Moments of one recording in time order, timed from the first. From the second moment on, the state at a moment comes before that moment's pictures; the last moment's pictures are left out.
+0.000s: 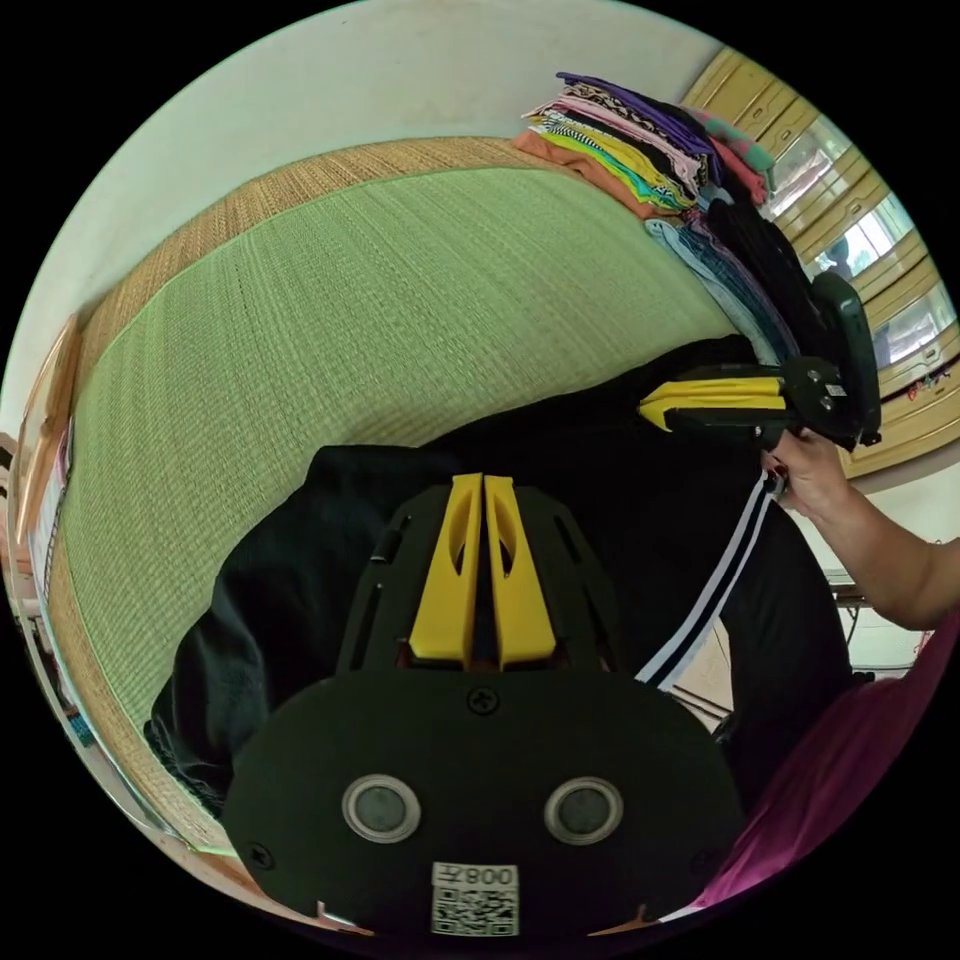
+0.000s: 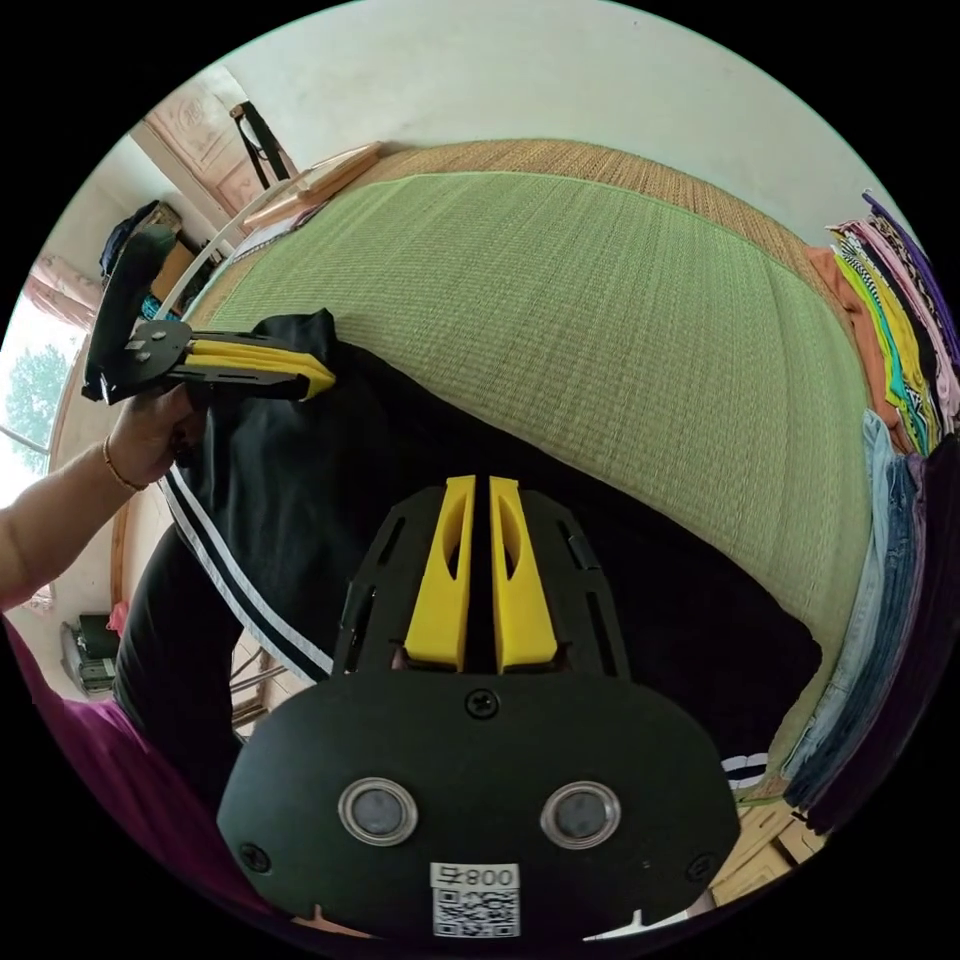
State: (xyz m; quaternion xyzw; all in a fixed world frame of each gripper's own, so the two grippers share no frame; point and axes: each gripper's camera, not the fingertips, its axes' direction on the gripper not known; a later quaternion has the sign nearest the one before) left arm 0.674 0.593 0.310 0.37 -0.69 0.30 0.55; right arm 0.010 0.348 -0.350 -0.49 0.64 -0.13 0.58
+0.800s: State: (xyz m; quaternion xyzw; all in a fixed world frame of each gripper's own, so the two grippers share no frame) left arm 0.734 0.538 0.352 0.44 -0.61 0.34 0.57; right arm -0.010 0.337 -0.482 -0.36 0.67 -0.11 0.64
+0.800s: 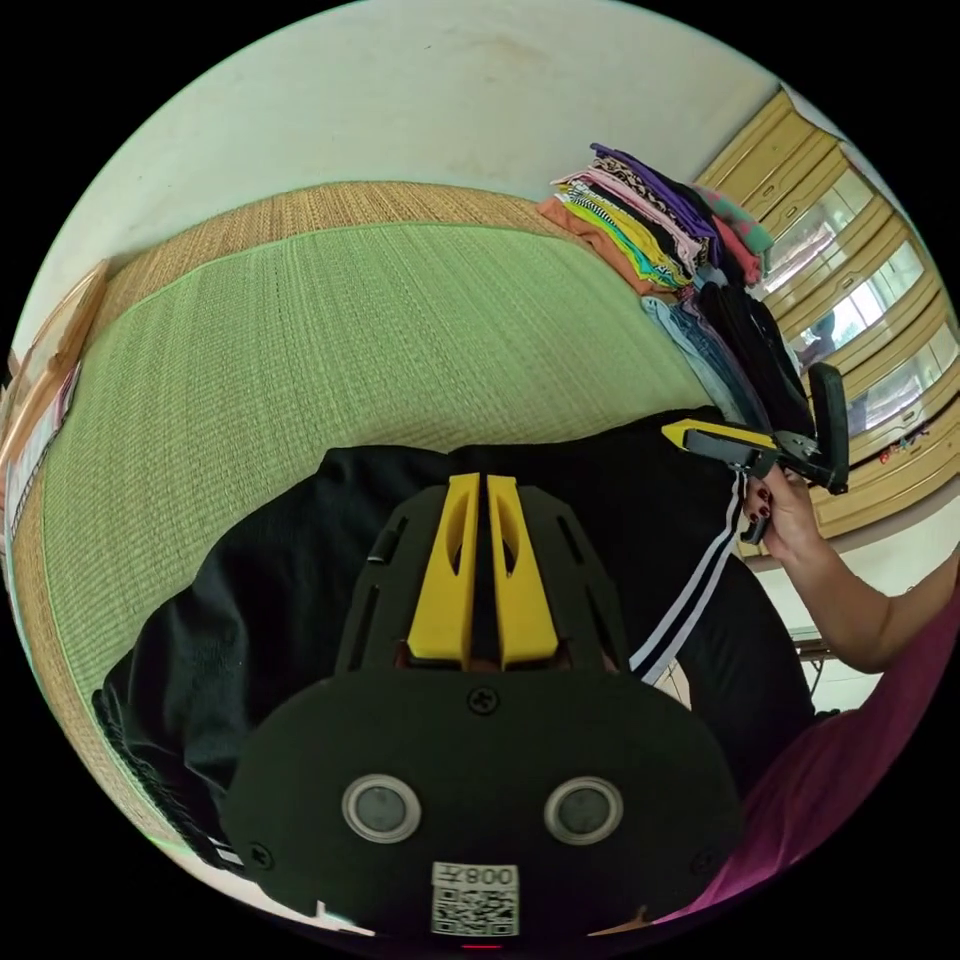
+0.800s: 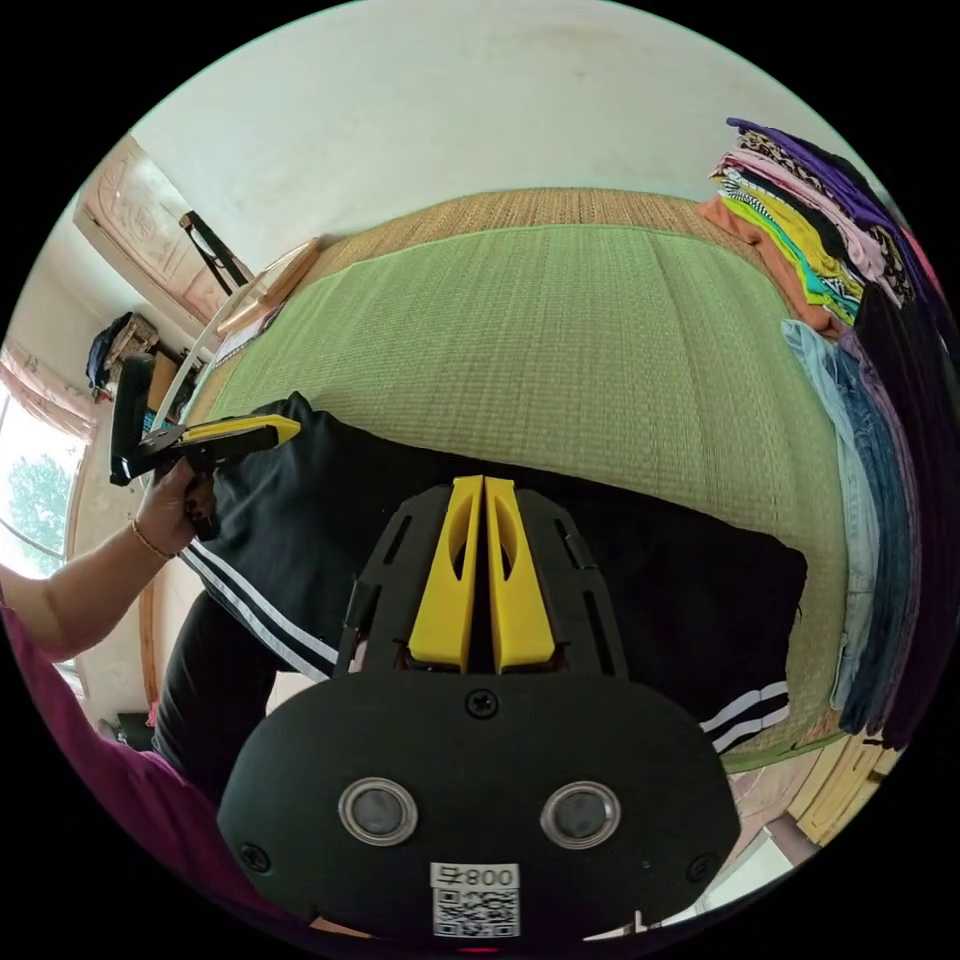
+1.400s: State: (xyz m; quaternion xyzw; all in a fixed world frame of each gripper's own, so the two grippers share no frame) left arm 0.779 0.436 0.448 0.33 -0.62 0.40 0.59; right arm 0.003 0.354 -0.559 -0.32 0.74 -0.10 0.59
